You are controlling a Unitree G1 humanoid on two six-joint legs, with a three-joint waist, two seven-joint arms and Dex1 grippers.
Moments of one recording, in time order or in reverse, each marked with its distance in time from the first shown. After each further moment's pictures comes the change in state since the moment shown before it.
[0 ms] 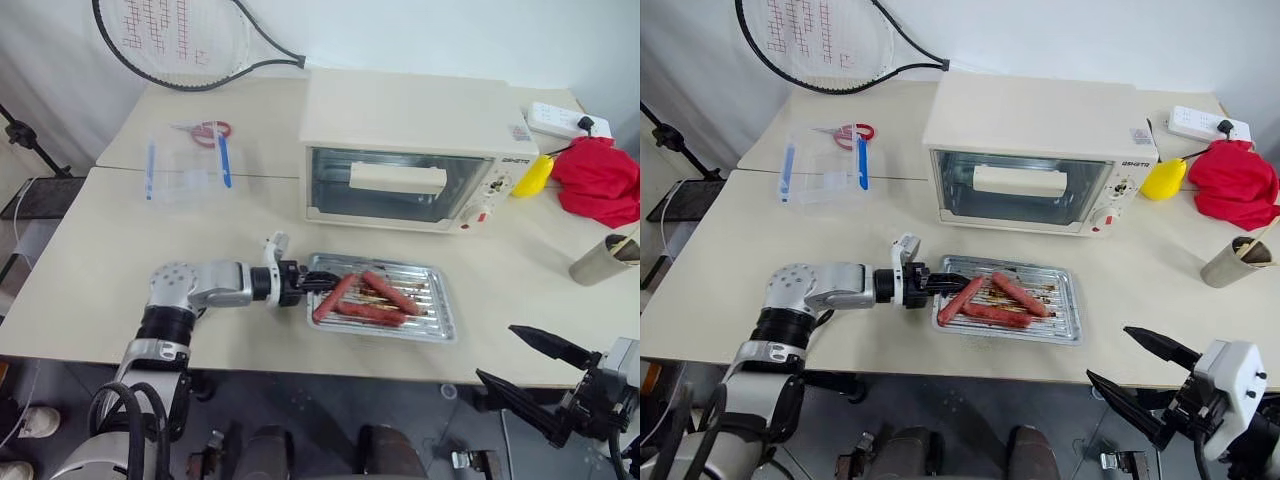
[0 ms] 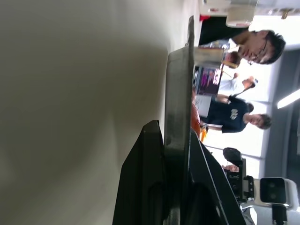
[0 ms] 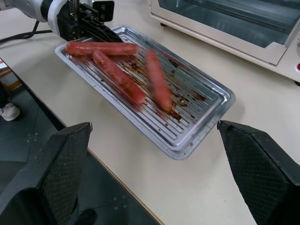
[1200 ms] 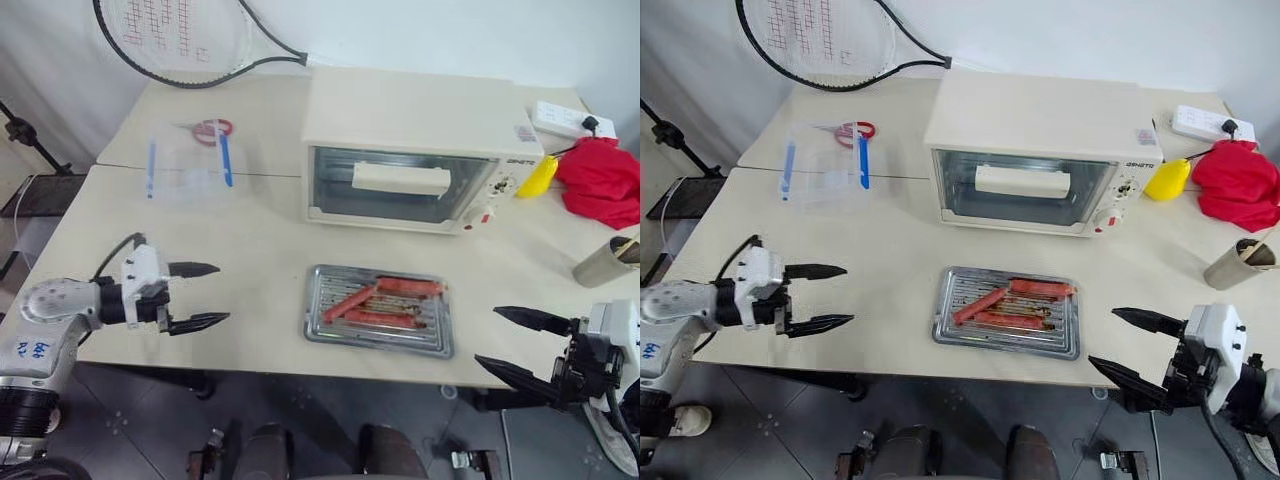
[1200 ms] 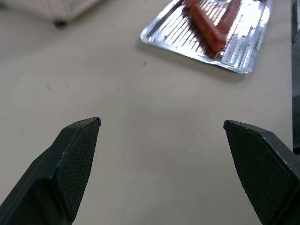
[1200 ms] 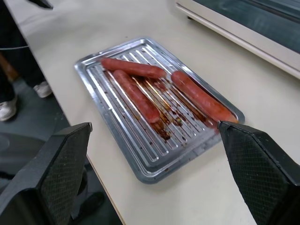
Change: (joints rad) left arm 0.566 0.544 0.139 -0.467 1.167 -1.415 -1.444; right arm -0.268 -0.212 0.112 0.284 -0.045 -0.023 0.210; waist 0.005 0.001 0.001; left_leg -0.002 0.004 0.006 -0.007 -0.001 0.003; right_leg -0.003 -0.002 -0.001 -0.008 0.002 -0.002
